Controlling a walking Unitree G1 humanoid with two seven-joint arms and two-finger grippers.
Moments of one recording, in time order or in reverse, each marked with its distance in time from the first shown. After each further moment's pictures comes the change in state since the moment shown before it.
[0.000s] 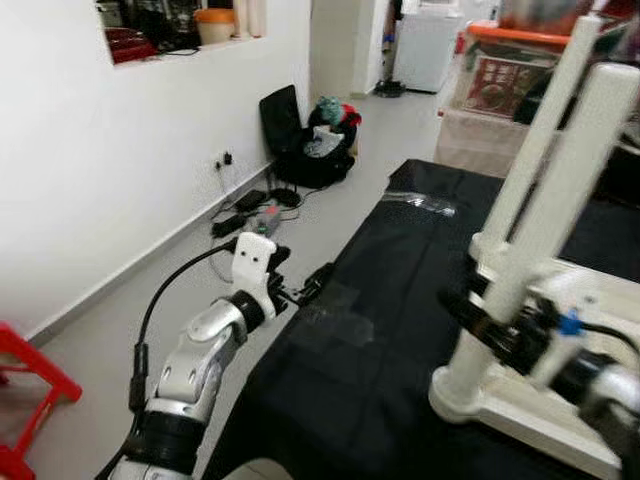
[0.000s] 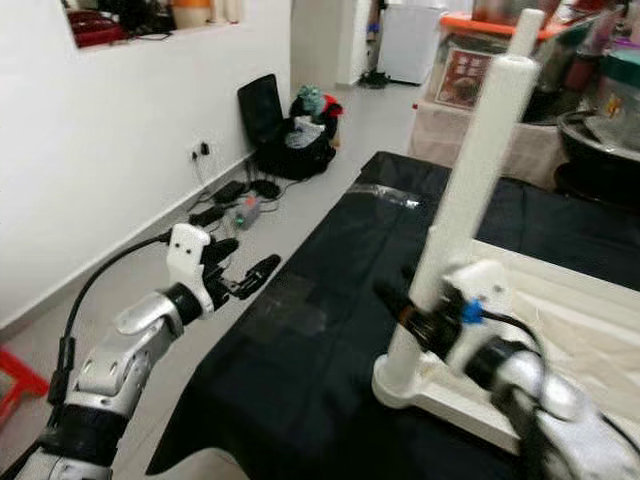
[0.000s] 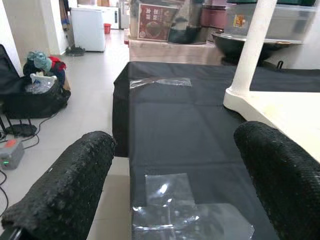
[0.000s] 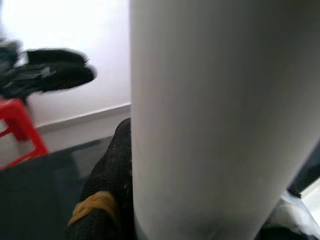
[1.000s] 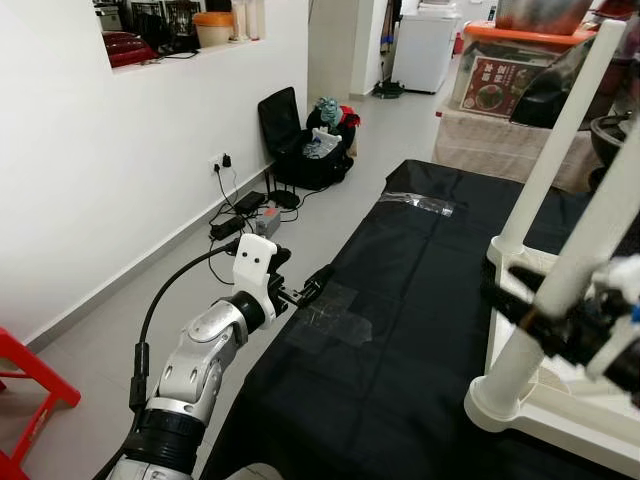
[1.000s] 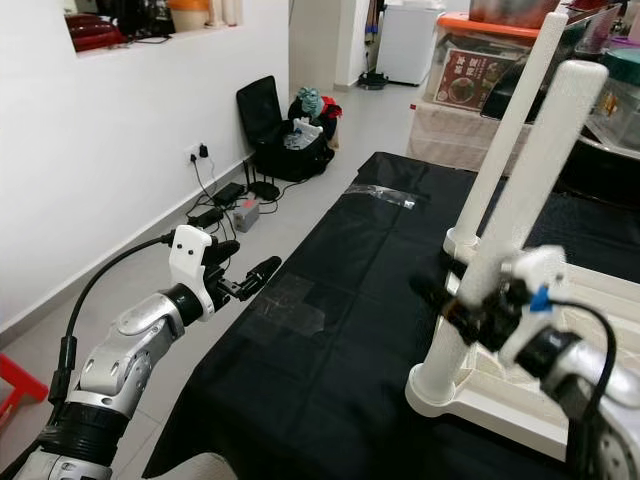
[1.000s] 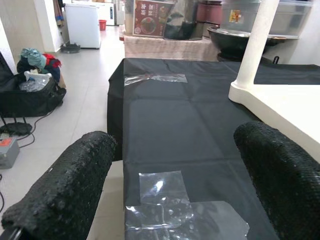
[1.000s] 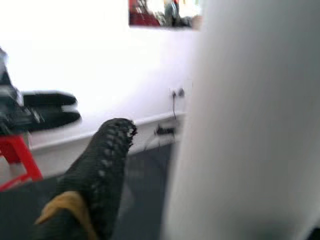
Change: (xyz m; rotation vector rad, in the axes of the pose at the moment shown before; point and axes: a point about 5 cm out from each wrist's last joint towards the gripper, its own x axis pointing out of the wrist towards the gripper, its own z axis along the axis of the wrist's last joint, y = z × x) left arm 0.001 0.000 -0.003 -0.003 0.010 -0.003; right arm -0.003 -0.032 0.035 0.004 -0.138 -0.016
